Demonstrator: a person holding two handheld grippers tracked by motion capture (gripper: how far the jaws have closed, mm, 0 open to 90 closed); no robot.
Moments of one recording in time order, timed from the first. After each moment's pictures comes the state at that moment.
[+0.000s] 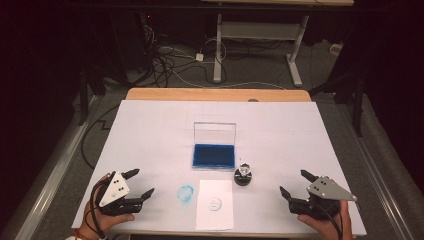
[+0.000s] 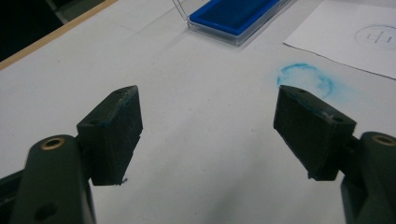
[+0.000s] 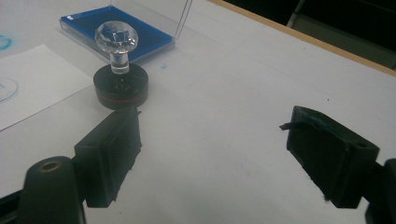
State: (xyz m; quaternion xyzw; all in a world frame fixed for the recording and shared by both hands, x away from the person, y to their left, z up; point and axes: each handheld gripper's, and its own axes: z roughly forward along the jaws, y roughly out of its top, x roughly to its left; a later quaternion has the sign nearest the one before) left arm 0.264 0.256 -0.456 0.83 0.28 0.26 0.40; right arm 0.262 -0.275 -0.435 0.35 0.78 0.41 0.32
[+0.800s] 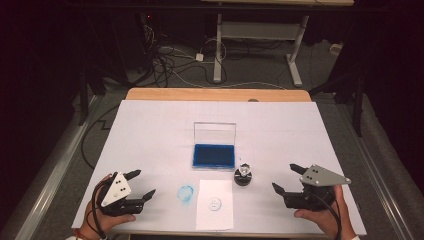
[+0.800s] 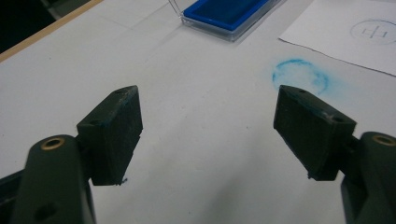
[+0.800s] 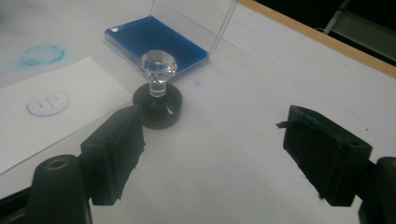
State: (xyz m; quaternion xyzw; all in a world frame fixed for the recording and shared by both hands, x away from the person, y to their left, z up) left arm 0.265 0.254 -0.457 0.84 0.27 0.25 0.40; right arm 0.278 -0.255 -0.403 0.31 0.82 0.40 0.26
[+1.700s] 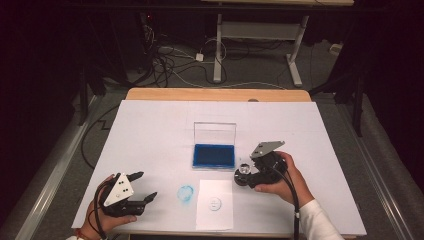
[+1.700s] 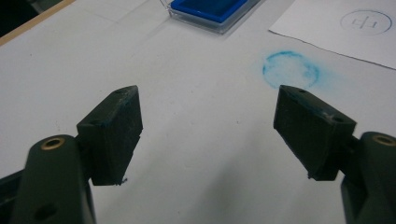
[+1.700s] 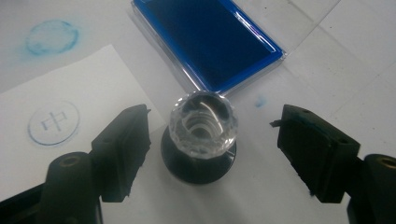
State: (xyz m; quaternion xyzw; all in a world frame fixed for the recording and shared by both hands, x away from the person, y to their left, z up) left arm 0.267 0.251 -0.461 0.85 0.26 0.24 0.39; right arm 0.357 -0.168 -0.418 0.28 0.90 0.31 0.14
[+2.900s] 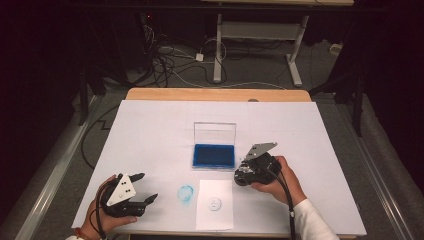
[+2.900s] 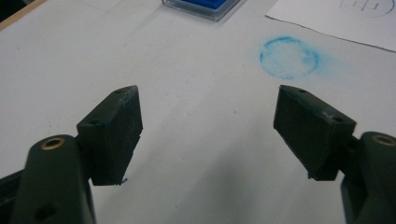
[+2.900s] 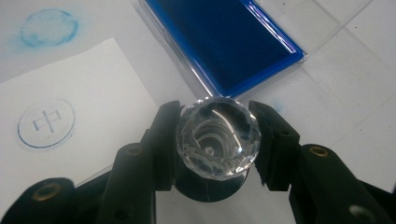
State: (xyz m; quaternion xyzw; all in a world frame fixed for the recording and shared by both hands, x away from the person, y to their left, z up) left arm 0.268 0.250 -0.464 0.86 0.25 0.23 0.38; right arm 0.360 -0.160 -0.428 0.26 0.91 0.31 0.14
